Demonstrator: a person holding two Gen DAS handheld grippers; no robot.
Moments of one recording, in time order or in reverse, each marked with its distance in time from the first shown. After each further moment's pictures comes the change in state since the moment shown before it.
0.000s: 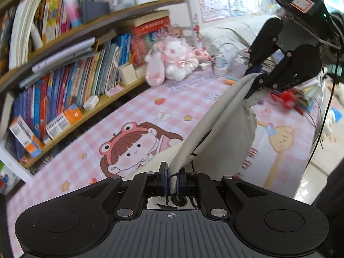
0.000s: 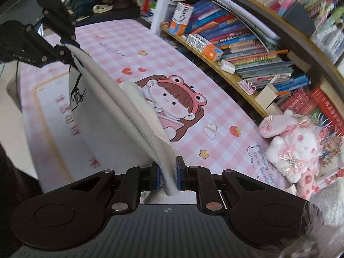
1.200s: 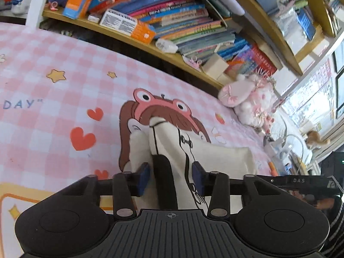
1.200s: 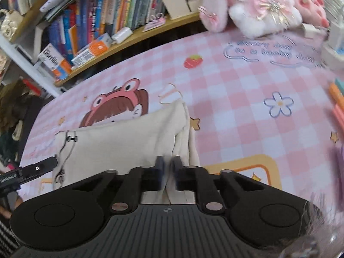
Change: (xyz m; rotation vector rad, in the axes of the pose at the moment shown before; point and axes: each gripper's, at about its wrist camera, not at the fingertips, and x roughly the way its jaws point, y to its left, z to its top) left arm 0.109 0.126 -0.084 -0.898 -0.104 -0.158; right arm 0.129 -0.069 -0.044 1.060 -0.042 0.038
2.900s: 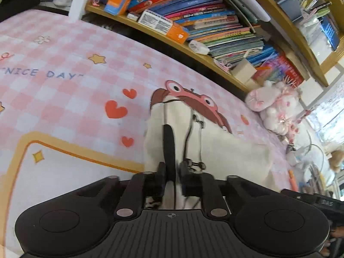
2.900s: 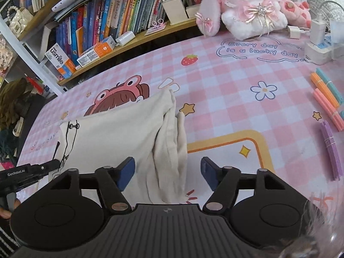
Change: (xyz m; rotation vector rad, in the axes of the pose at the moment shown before) left arm -0.032 -0.013 -0.034 -0.114 -0.097 0.207; right arm -0.031 0.002 -0.036 -0.024 -0.043 -0.013
